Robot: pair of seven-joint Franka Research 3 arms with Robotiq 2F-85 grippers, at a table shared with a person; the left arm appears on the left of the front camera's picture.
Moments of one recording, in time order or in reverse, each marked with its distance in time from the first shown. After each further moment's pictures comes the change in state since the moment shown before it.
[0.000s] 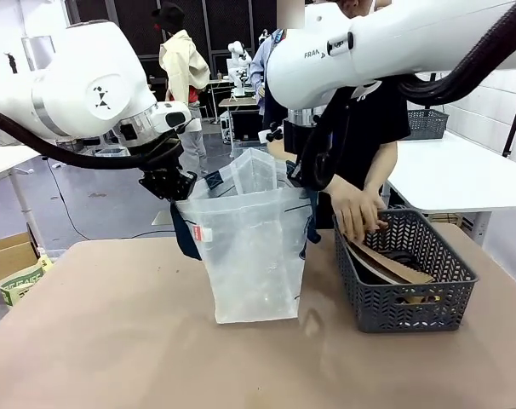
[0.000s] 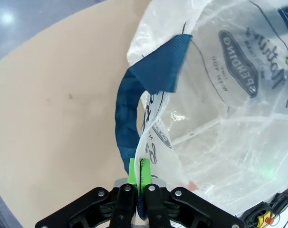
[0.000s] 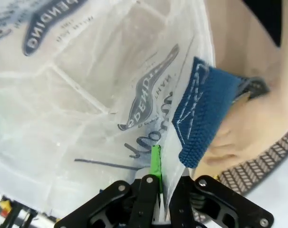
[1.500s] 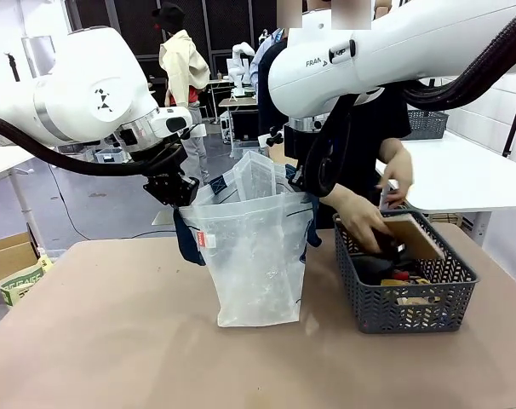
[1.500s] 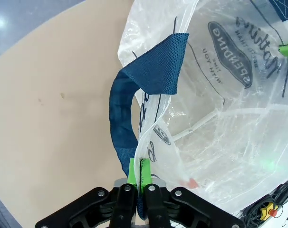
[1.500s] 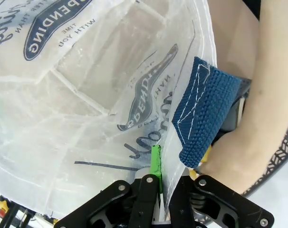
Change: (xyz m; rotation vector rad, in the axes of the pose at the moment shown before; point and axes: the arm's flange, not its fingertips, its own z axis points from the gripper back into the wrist) left arm -0.003 -0.003 -0.004 -0.021 0.017 -0.040; right arm -0.002 0.002 -0.003 -0.003 -0.005 0.008
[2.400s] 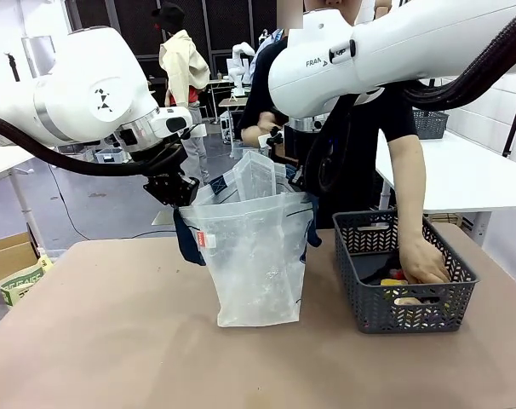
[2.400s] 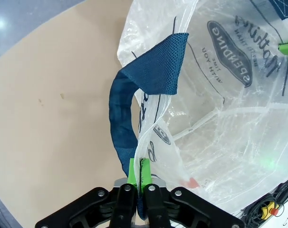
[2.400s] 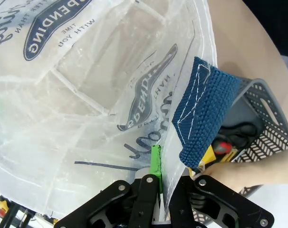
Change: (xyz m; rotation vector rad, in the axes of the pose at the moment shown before) left arm 0.000 0.000 0.000 0.000 0.001 -0.009; right arm 0.000 0.000 0.000 0.000 0.000 -0.001
